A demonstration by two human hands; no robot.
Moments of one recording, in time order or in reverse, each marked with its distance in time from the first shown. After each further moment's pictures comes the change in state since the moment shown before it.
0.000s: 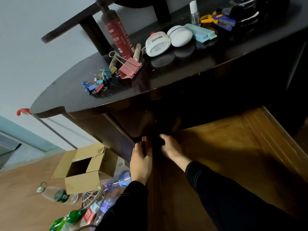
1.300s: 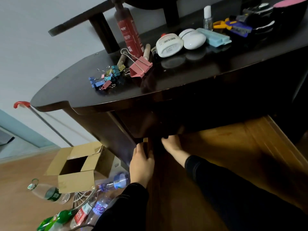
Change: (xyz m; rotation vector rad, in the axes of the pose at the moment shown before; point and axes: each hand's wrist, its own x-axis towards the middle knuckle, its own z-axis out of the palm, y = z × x) left_hand 0.007 -0.007 0.004 0.099 0.016 0.042; right_hand 0.020 -0.014 -0.007 0.227 0.094 0.128
